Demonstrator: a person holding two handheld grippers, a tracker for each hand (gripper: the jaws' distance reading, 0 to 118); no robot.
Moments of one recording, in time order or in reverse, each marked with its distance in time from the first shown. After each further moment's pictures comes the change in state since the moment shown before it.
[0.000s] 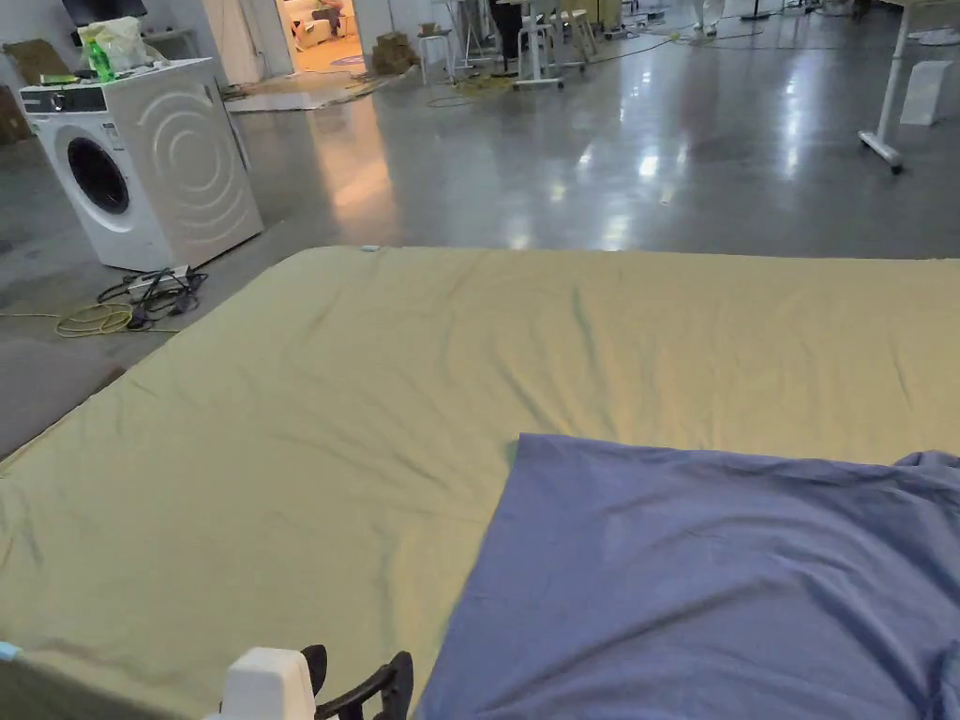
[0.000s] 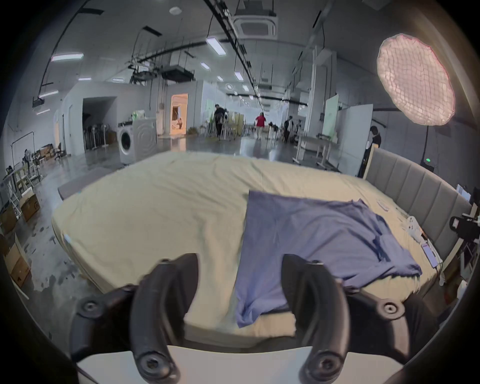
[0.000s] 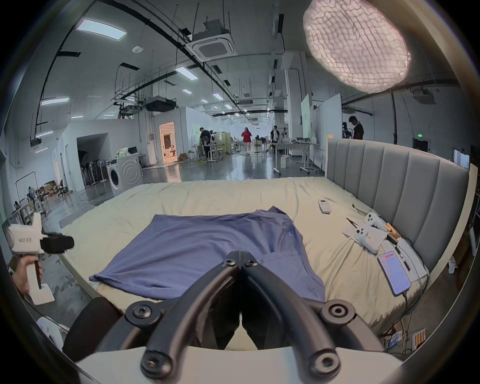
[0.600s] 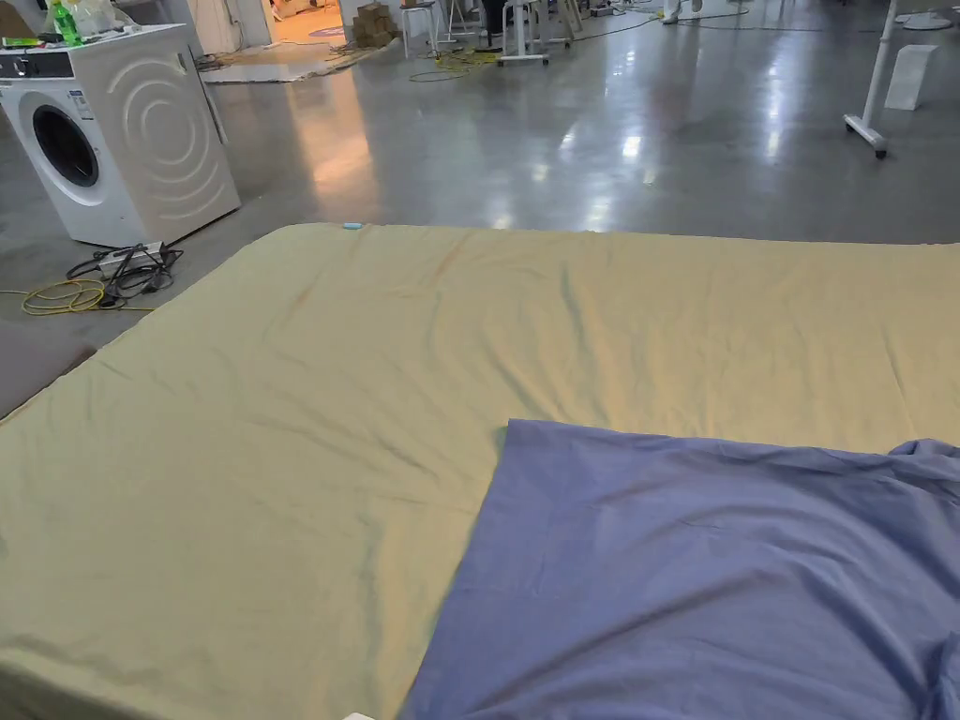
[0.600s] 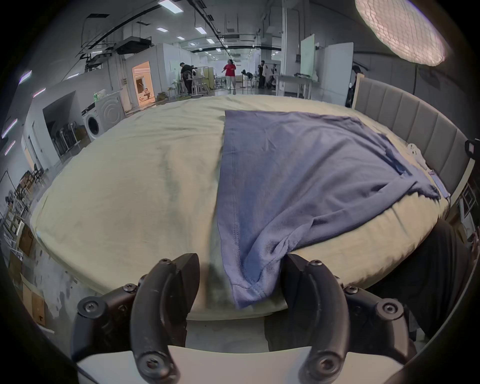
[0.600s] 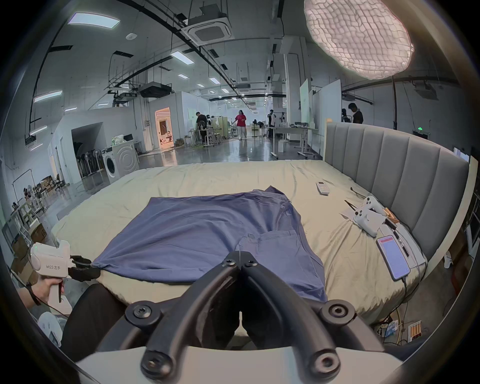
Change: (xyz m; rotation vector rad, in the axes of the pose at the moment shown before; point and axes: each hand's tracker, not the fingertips) left arm 0.007 -0.075 -0.075 -0.287 -0.066 -0.215; right arm 0.000 -0.014 0.000 -0.102 -0.018 -0.003
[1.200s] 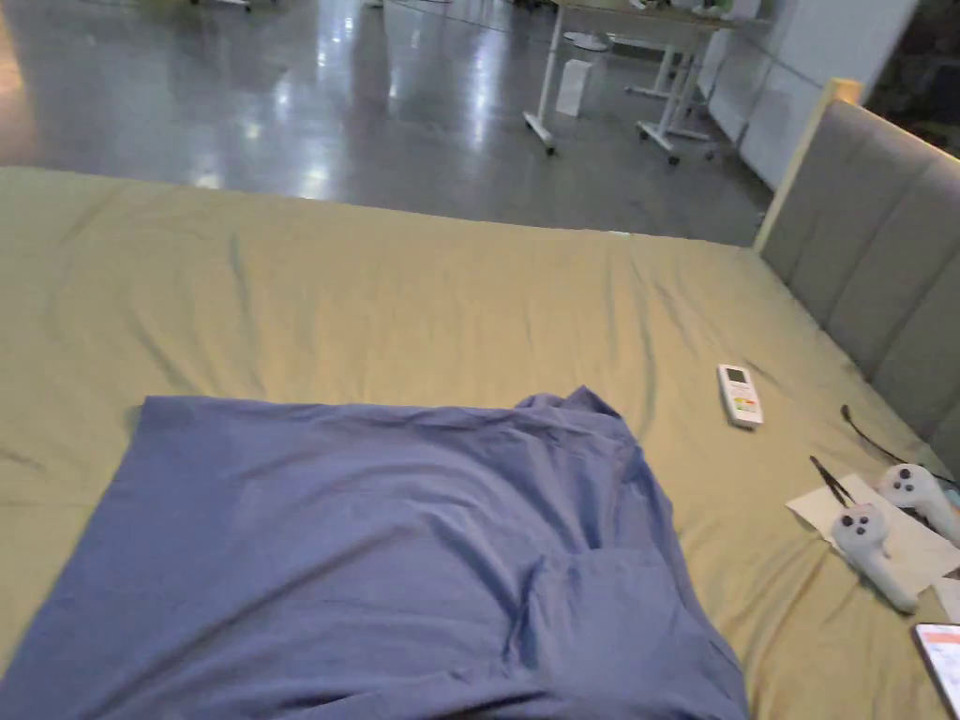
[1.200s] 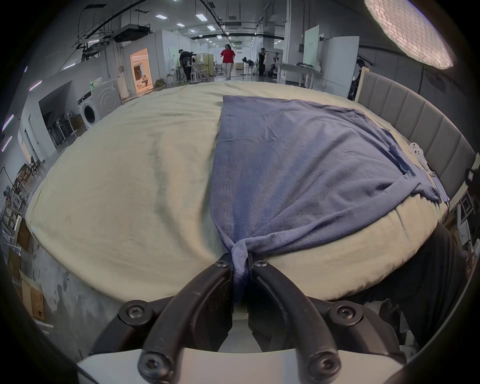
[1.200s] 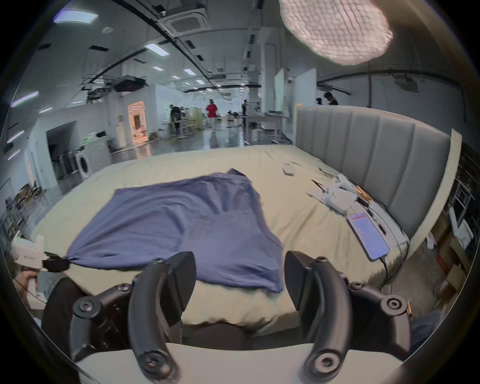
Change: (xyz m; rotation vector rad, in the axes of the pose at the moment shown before) left arm 0.000 0.011 -0.013 -0.077 -0.024 0.036; right arm 0.070 -0.044 -0.018 -0.083 -0.196 -0.073
